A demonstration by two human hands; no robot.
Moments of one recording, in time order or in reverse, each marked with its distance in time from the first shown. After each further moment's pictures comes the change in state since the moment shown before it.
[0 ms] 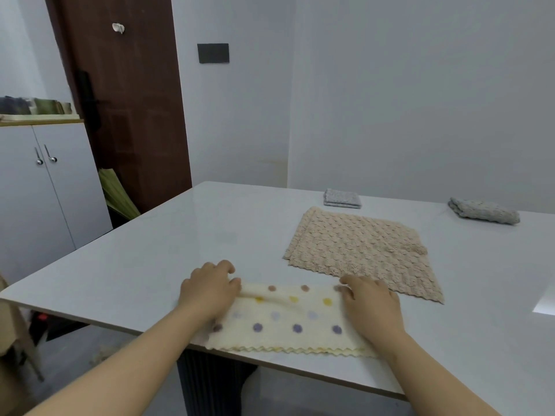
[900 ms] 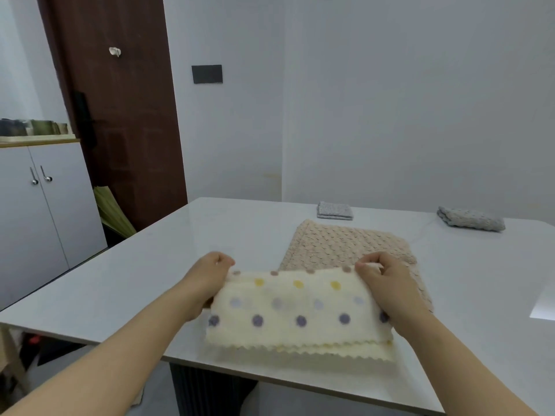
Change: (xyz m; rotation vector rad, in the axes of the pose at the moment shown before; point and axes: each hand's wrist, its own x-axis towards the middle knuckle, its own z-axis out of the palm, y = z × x) left_hand -0.003 0.021 -0.042 -0.819 -0.082 -0.135; right_hand -0.001 0.006 -0.061 0.870 0.100 0.183
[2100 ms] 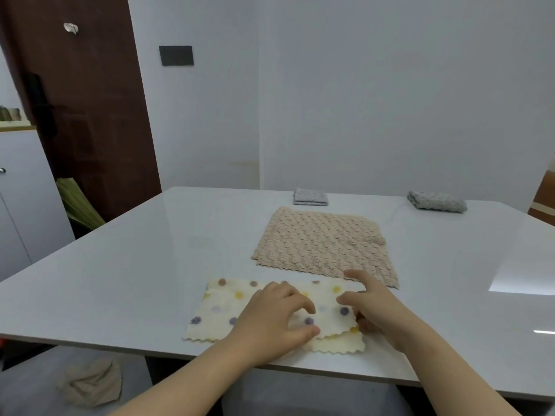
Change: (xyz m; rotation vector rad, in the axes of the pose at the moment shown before) left_hand -0.048 -0.021 0.112 0.667 -0.263 0.810; right_hand -0.016 0.043 -0.023 -0.016 -0.300 0.239
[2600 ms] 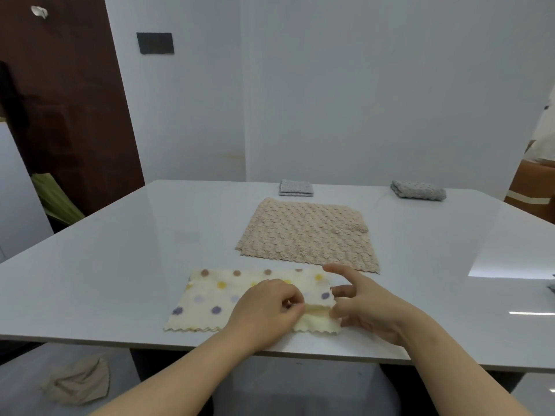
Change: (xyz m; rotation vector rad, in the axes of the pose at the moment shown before) left_hand 0.007 0.017 0.011 -0.107 0.059 -0.040; right_hand -0.018 0.006 -0.015 0.162 -0.241 0.004
